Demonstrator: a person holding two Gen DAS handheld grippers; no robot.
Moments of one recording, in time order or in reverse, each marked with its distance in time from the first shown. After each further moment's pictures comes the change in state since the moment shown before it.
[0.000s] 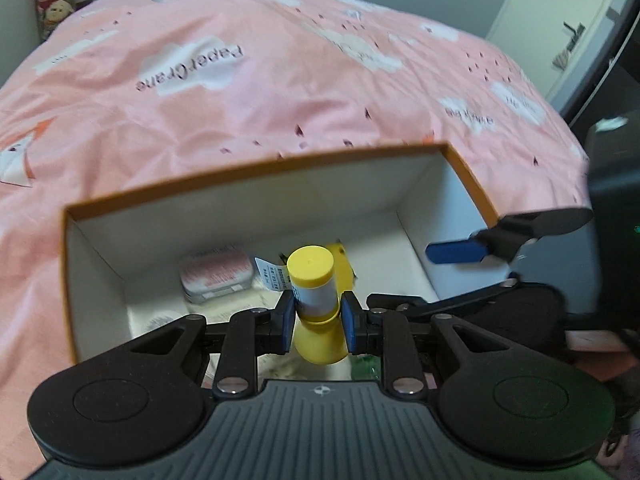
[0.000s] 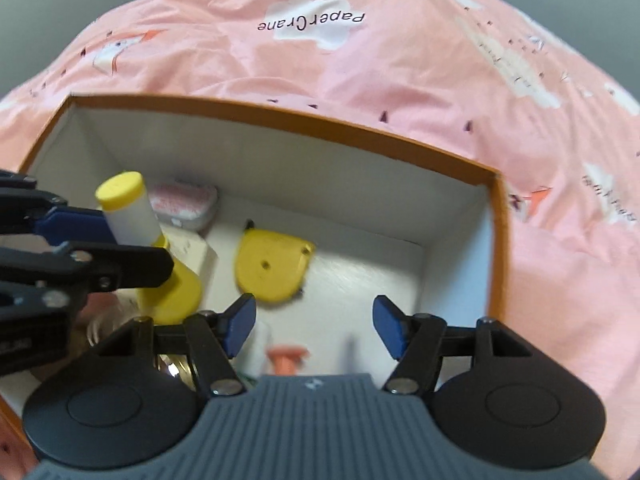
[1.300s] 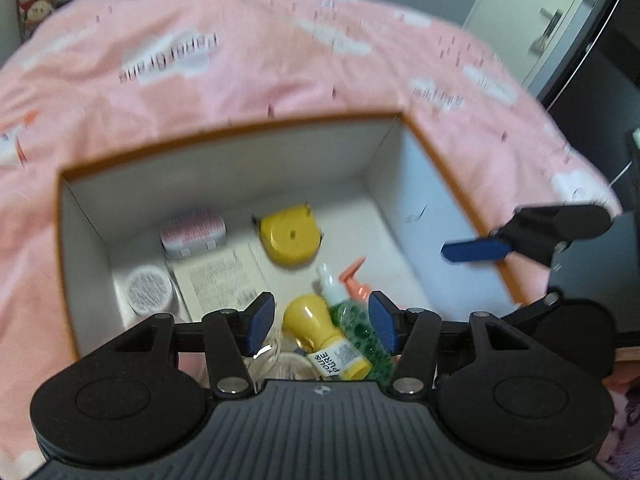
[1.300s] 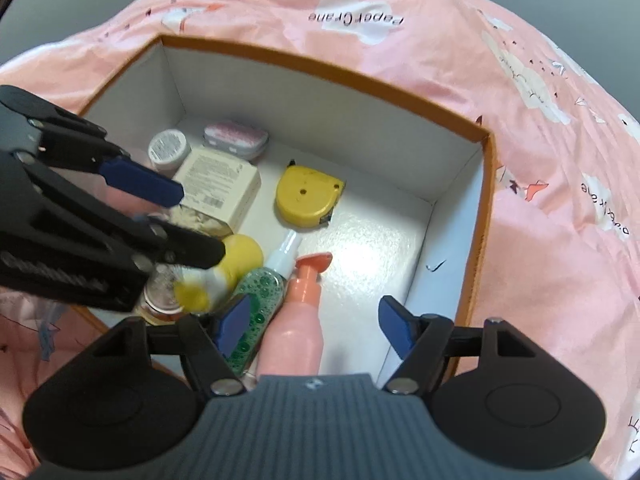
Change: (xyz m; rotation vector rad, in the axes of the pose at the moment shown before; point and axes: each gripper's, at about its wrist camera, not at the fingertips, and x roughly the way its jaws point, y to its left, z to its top) left arm -0.035 -0.011 -0.024 0.033 -0.014 -0.064; right arm -0.048 0.011 -0.055 -0.119 -0.012 0.044
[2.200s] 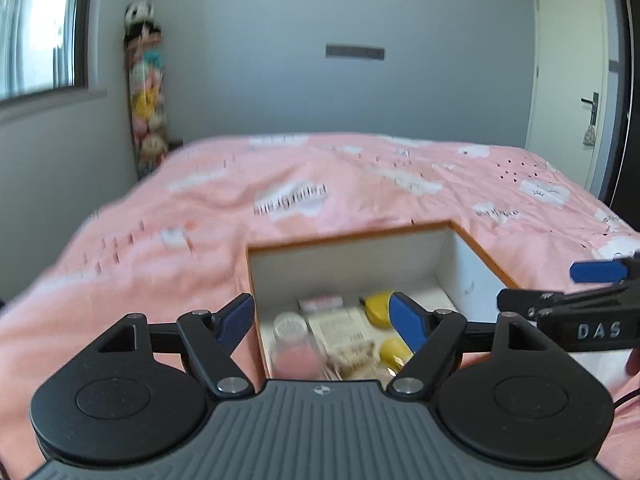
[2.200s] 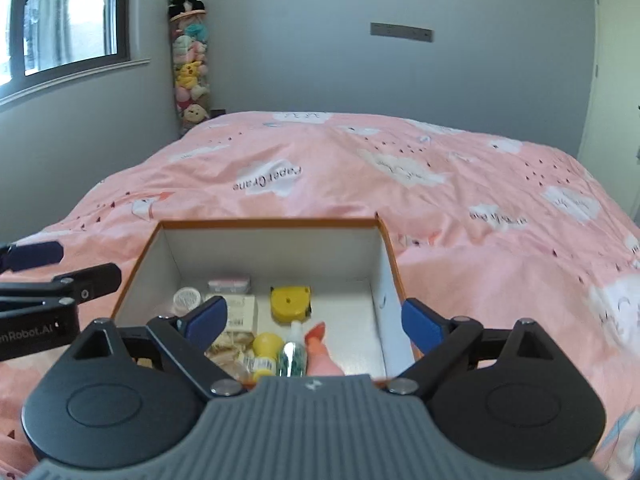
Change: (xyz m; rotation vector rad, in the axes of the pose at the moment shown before) left arm -0.111 -0.025 -0.095 -0.004 -0.451 0.326; right arm -0.123 0.066 -0.072 0.372 -0.475 -0.210
